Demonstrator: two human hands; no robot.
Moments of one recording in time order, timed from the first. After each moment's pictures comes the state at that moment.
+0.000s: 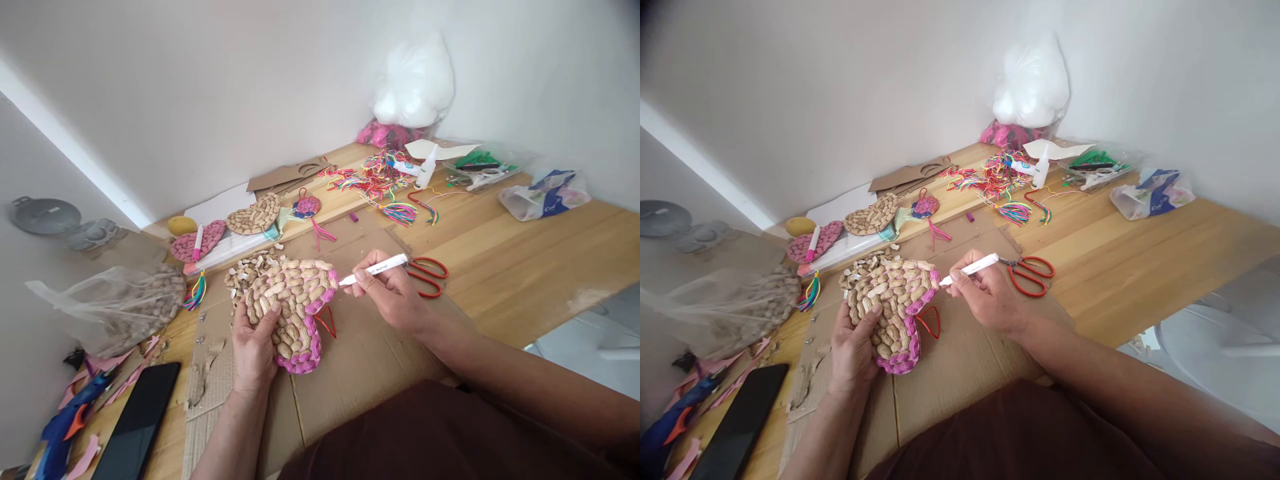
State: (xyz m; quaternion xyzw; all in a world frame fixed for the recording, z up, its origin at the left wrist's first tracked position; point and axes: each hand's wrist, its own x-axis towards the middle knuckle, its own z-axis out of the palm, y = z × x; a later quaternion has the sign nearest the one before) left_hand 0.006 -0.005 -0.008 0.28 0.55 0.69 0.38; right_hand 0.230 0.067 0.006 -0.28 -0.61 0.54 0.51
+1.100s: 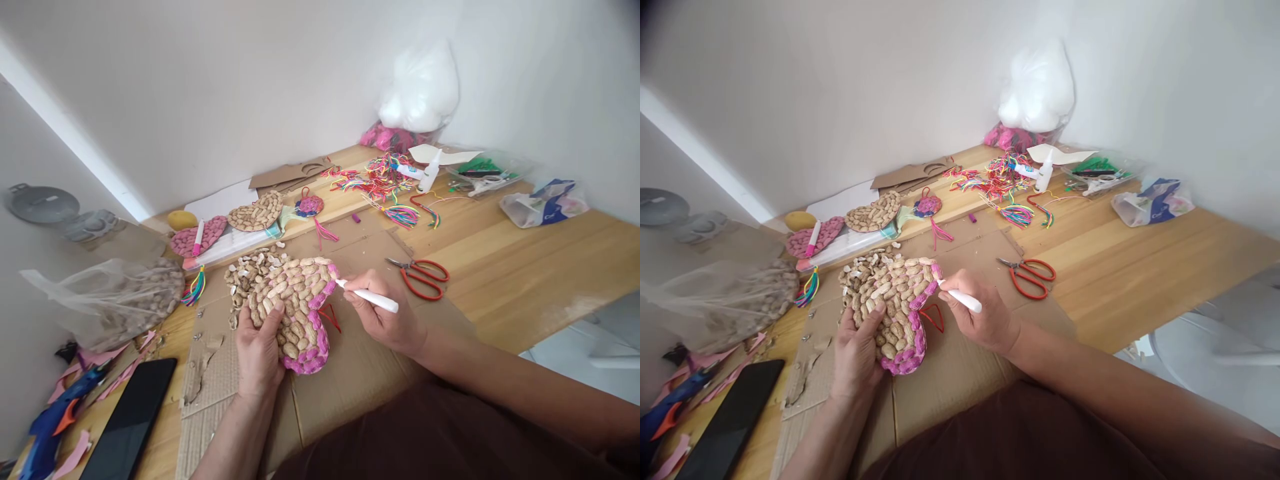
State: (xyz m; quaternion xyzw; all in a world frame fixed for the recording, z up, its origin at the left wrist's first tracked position) left_hand 0.021 -0.011 -0.005 0.23 0.54 0.70 0.40; right_hand 0.224 0.054 0.001 -0.26 -0.80 0.20 0.51
